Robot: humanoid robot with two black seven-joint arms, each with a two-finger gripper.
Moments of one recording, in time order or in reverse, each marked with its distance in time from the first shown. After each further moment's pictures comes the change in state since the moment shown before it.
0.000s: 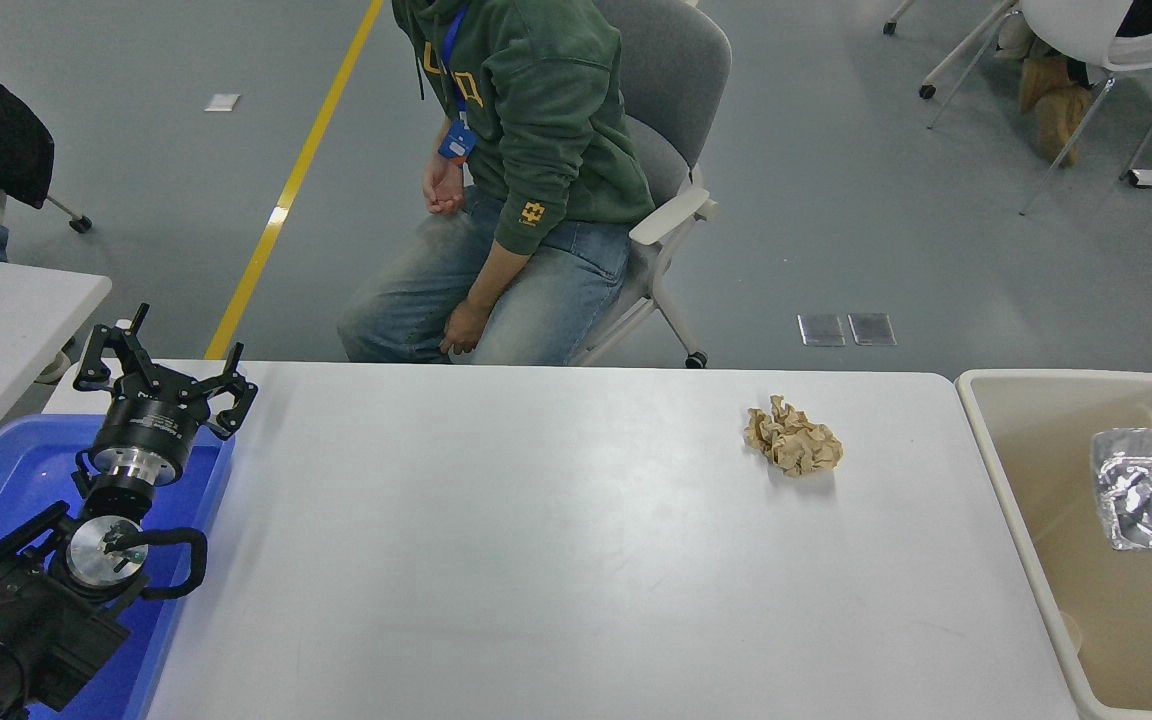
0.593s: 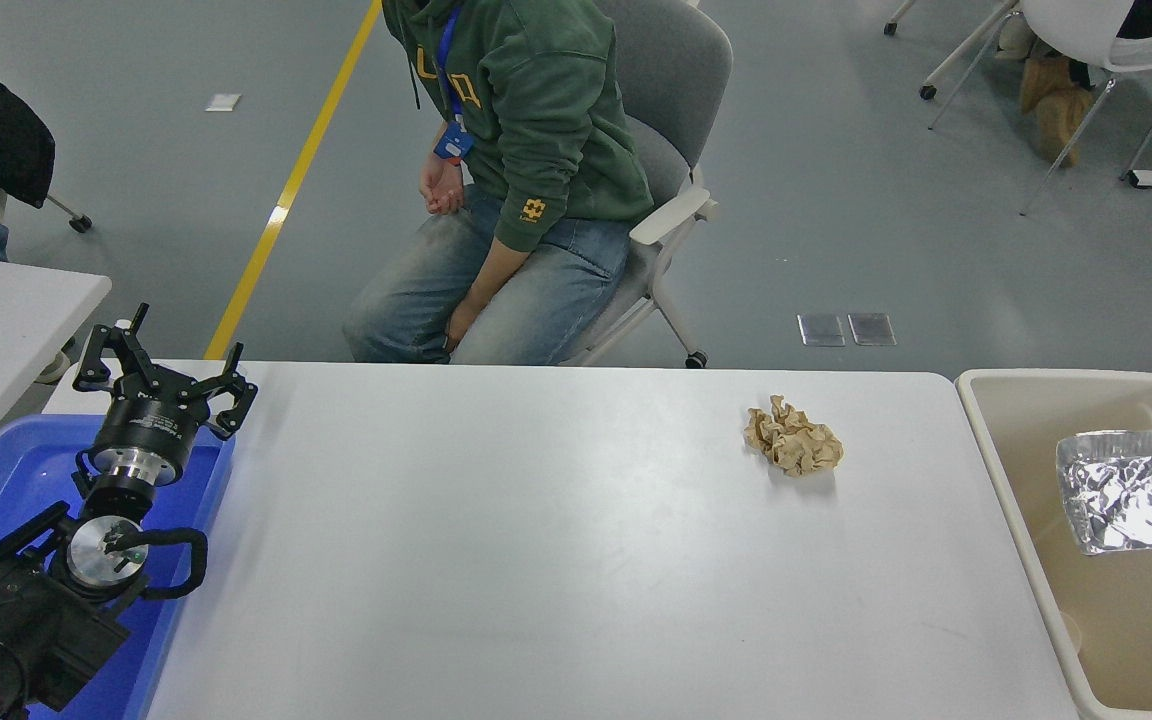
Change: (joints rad) left arm 0.000 0.000 0.000 0.000 0.000 0.000 0.000; right arm 0.006 0.100 -0.097 -0.032 -0.001 -0.138 0.043
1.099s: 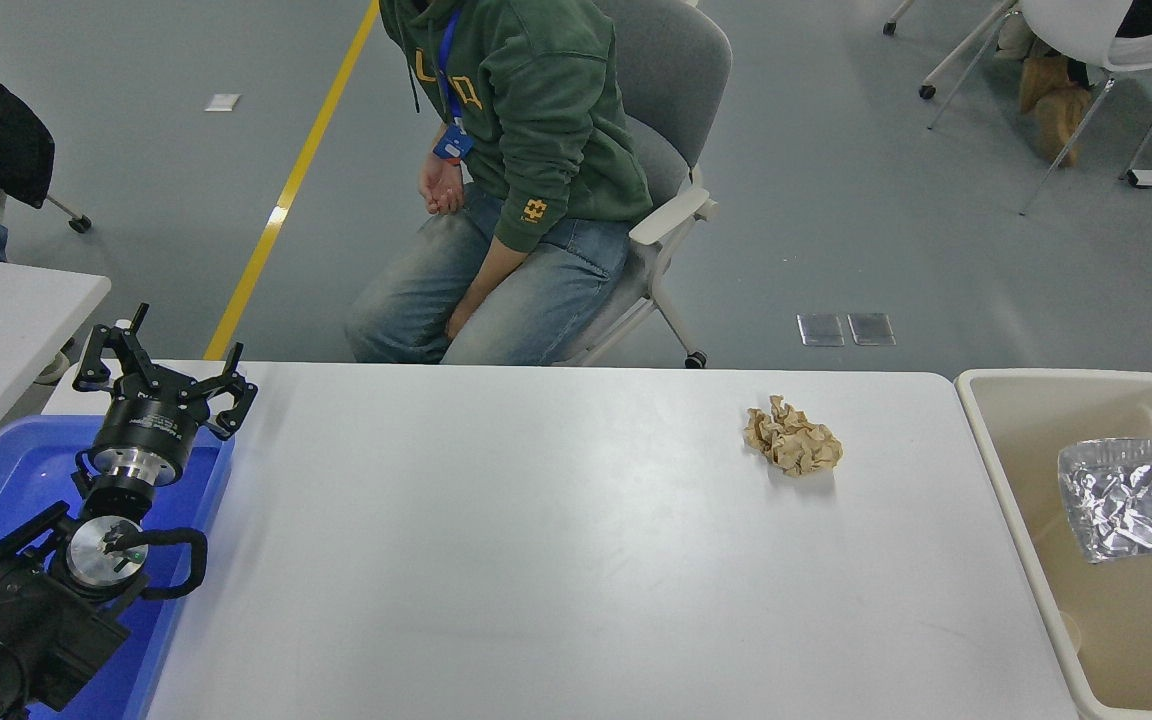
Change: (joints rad) left arm 0.000 0.000 0.000 0.000 0.000 0.000 0.000; right arm -0.001 0.023 -0.006 -0.002 0.014 -0.086 0.003
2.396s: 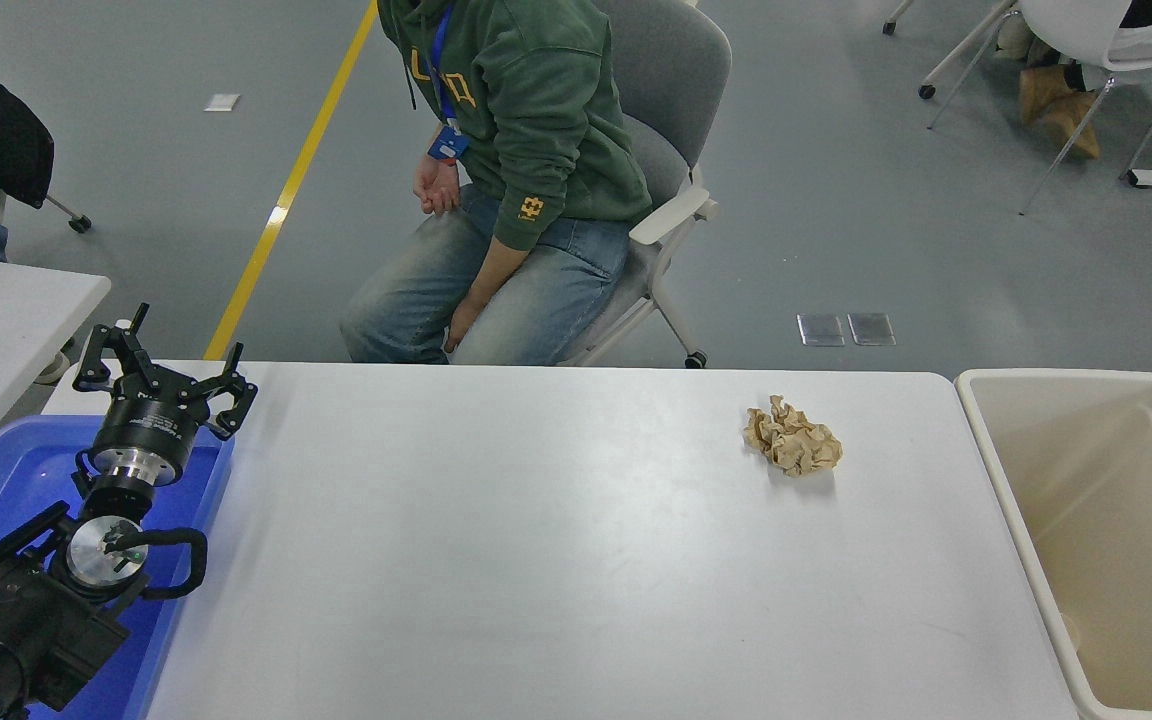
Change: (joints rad) left arm 0.000 0.000 0.000 0.000 0.000 0.000 0.000; right arm 0.037 -0.084 0.060 0.028 0.003 0.003 0.172
